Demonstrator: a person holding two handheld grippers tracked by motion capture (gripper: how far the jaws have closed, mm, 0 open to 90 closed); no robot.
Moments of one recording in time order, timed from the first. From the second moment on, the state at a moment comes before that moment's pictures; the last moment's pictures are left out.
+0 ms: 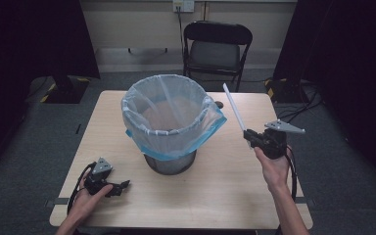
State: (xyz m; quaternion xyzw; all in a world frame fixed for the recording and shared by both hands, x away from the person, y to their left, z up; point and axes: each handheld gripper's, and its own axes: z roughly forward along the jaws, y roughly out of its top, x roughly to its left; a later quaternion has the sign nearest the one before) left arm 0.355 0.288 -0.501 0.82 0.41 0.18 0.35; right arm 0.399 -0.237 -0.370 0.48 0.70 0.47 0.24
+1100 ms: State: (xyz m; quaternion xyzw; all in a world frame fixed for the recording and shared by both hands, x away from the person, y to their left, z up) left arm 0.355 0.288 -0.501 0.82 0.41 0.18 0.35; right arm 0.434 -0.194 -0.274 0.40 0.69 0.55 0.24
